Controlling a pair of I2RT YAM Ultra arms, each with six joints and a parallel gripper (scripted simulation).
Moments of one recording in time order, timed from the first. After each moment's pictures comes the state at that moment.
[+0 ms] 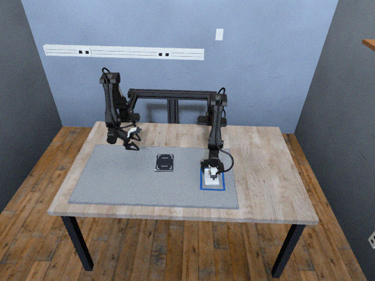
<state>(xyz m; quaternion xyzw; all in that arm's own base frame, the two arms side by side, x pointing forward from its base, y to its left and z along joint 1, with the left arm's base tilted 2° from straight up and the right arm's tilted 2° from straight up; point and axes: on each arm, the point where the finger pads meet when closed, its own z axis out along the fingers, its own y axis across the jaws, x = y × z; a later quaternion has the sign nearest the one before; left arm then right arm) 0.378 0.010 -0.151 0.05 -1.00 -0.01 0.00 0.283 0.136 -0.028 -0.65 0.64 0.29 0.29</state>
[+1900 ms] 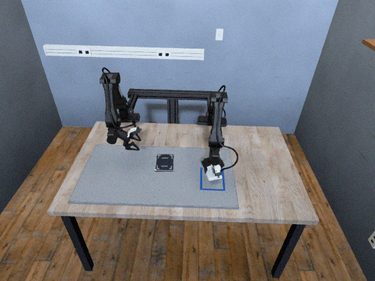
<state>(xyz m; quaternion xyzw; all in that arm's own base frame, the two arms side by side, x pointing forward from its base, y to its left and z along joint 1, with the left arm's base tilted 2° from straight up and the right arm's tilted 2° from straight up) 0.379 0.010 -0.127 0.19 -0.98 -0.01 0.01 0.283 0.136 -0.028 -0.65 0.64 0.29 0.29</state>
